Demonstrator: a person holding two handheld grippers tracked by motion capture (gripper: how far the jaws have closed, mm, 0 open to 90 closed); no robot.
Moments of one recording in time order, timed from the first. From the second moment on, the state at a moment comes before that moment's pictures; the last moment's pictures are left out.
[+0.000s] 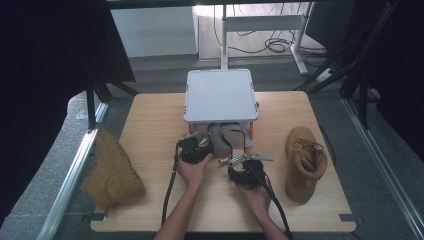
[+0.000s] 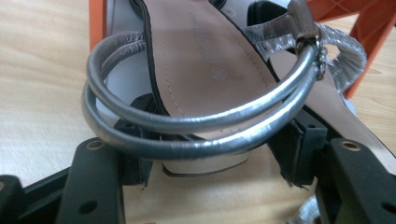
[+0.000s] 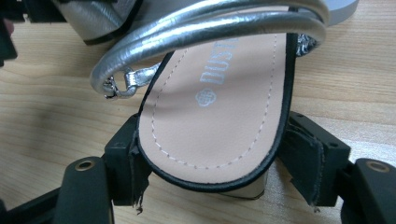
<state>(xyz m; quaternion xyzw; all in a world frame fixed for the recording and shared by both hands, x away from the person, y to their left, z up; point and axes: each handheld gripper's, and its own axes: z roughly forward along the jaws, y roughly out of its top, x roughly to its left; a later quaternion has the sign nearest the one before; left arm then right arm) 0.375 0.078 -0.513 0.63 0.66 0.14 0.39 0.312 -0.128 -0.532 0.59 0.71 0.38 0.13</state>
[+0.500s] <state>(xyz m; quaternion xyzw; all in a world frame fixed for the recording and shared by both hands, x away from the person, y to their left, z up) 0.394 0.072 -0.518 0.63 0.65 0.16 0.38 0.312 -0.129 -0.531 0.59 0.70 0.38 0.12</state>
